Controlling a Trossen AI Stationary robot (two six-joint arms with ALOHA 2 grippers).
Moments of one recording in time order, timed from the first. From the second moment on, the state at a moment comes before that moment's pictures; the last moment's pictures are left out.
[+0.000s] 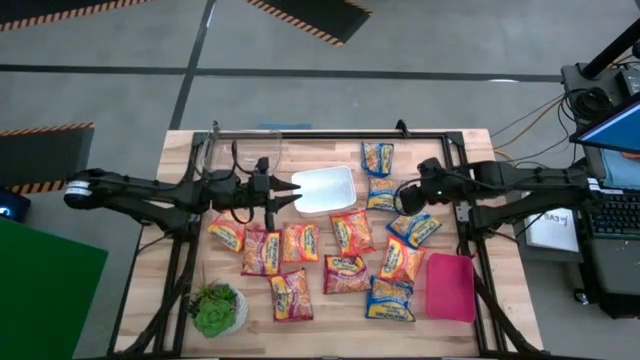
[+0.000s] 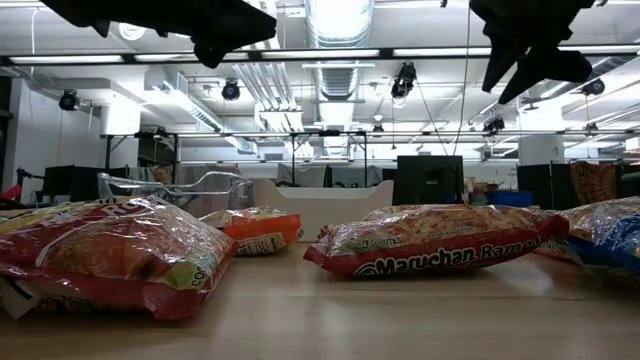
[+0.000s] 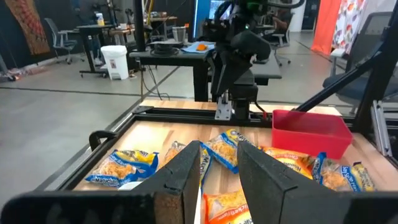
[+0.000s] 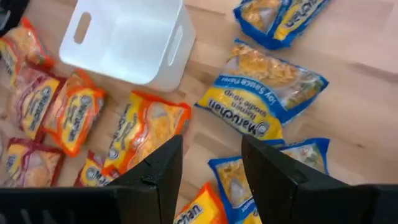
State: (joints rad) left arm 0.01 1.06 0.63 0.35 -0.15 0.00; right arm -0.02 0.97 0.98 -1.00 0.25 1.04
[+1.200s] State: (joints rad) left arm -0.03 1.07 0.63 0.27 -0.03 -0.12; right arm 0.40 1.43 0.99 -0.98 -0.07 0.67
